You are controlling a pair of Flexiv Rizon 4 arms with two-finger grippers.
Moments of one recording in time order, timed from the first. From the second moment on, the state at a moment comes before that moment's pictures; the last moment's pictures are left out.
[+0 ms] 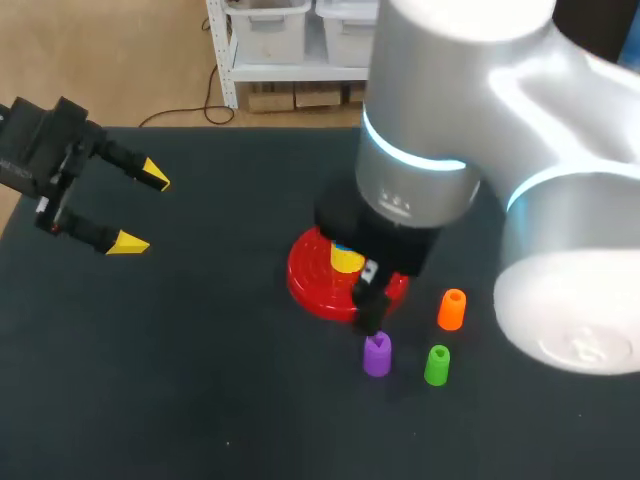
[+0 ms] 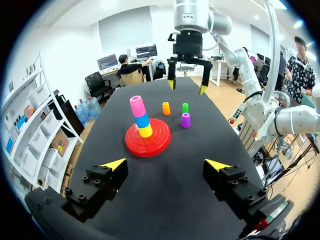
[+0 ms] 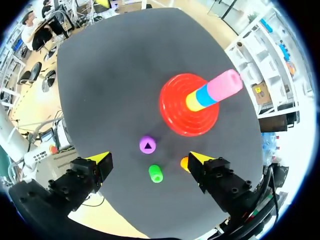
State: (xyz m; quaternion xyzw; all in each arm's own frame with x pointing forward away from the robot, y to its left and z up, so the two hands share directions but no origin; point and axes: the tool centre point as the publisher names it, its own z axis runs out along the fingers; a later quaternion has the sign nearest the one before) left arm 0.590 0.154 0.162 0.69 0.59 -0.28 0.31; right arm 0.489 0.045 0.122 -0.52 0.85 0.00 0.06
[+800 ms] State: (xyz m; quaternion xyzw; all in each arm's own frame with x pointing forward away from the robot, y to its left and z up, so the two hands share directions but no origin) left arm 0.590 0.154 0.162 0.69 0.59 -0.28 0.31; right arm 0.477 0.044 0.052 -0.52 0.85 -0.01 0.02
